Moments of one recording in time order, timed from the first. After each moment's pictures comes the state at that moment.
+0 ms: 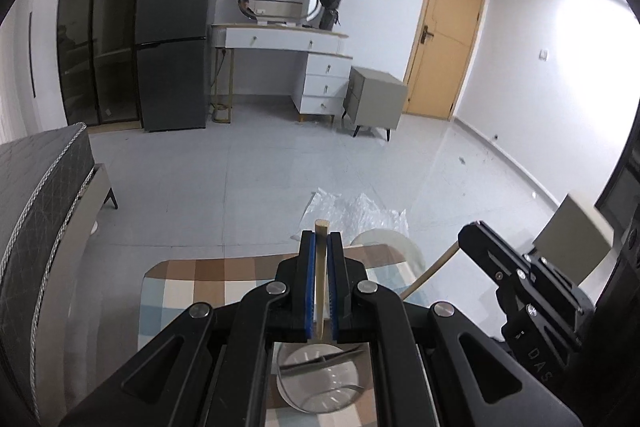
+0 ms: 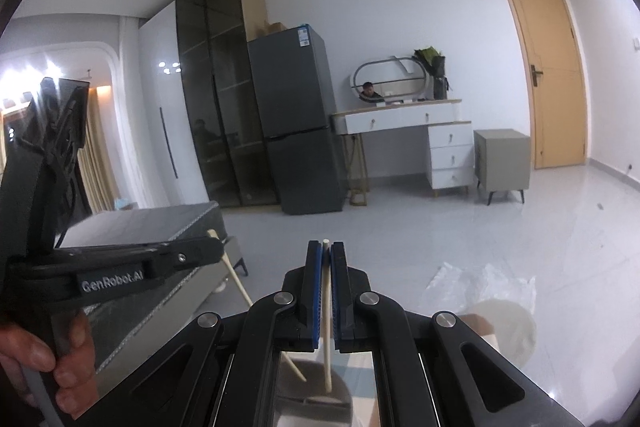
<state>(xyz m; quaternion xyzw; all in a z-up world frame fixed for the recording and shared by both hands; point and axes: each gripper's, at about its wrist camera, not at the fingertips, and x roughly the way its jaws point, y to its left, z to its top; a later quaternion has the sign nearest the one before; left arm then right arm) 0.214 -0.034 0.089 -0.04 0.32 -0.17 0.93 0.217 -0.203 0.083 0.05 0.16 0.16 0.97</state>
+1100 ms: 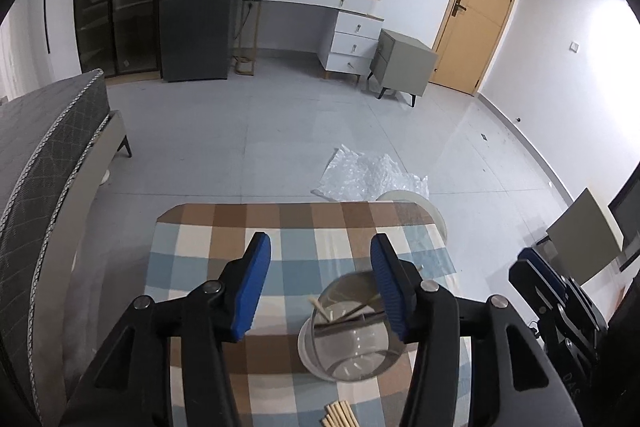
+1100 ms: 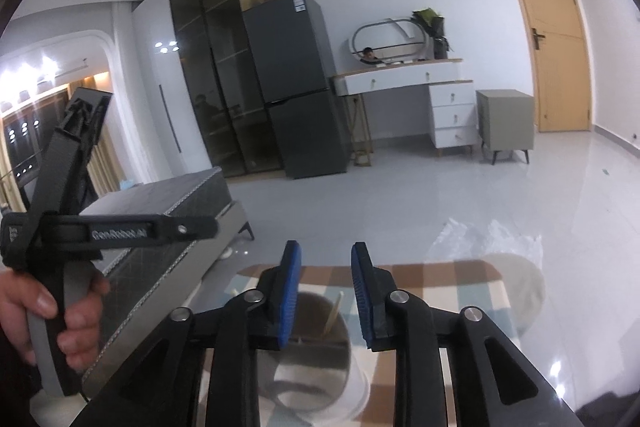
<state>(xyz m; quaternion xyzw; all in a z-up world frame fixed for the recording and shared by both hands) 0.208 -0.015 0.079 -0.06 0.40 -0.12 0.91 0.178 -0.225 0.055 0.06 0.21 0.16 0.96</state>
